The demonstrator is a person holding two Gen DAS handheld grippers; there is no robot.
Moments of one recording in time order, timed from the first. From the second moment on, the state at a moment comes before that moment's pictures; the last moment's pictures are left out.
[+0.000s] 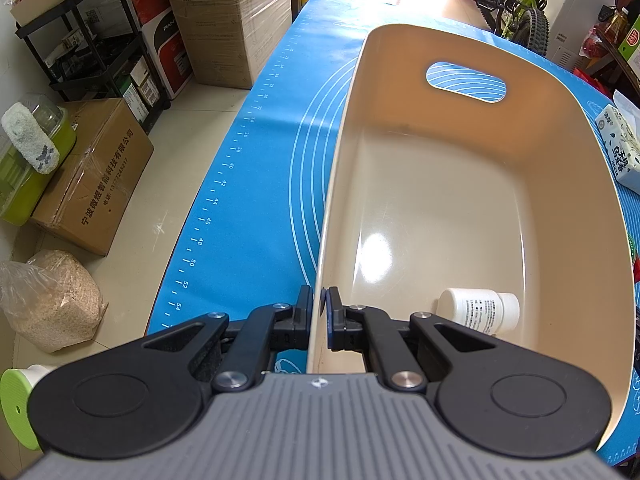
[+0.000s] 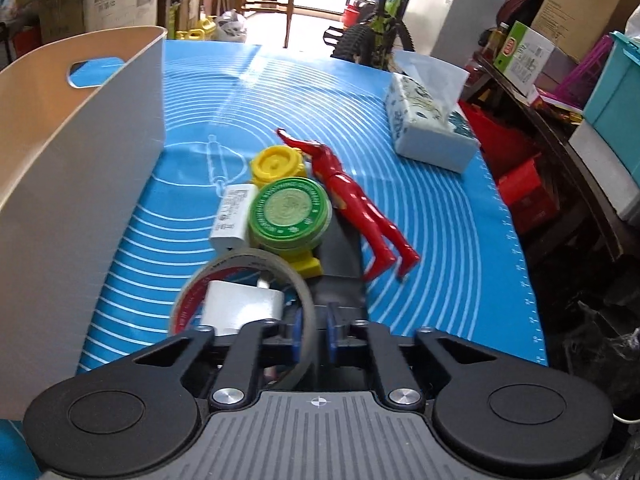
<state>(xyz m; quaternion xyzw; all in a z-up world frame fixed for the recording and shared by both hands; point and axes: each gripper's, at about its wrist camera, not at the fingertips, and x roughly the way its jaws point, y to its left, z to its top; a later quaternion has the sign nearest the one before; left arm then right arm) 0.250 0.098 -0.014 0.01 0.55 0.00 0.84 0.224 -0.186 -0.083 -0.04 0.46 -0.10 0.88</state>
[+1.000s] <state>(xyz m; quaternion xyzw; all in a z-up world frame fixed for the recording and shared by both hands) 0.250 0.097 -0.014 0.01 0.55 0.00 0.84 0.206 -0.173 -0.001 0.01 0.35 -0.10 0.93</state>
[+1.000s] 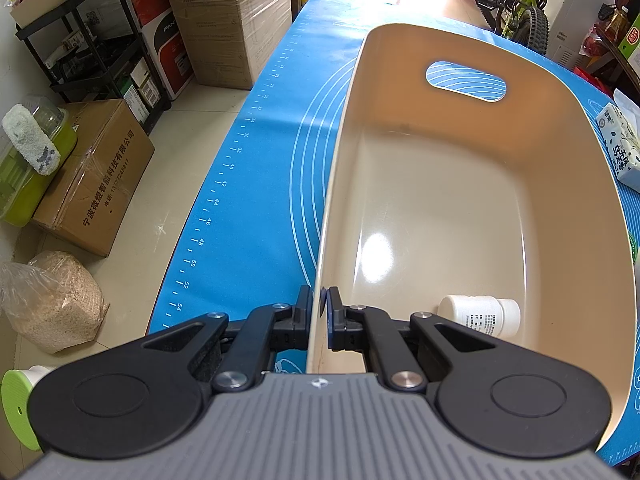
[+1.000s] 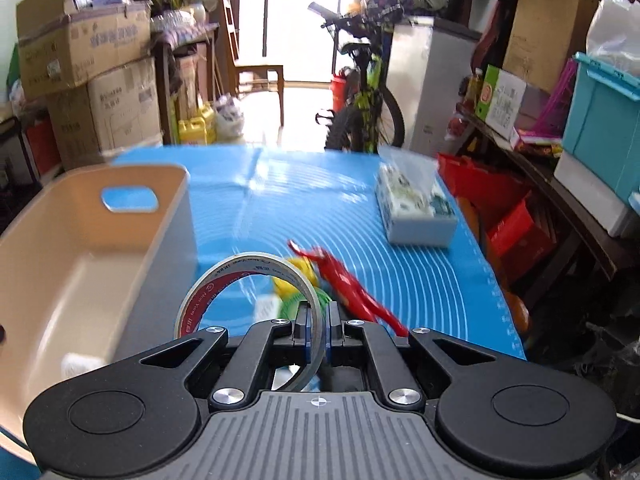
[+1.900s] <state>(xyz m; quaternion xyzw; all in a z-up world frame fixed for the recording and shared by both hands) 0.251 0.100 -0.013 0.01 0.55 0.00 0.84 0.265 -0.034 -0.006 -0.08 0.39 0.06 0.91</state>
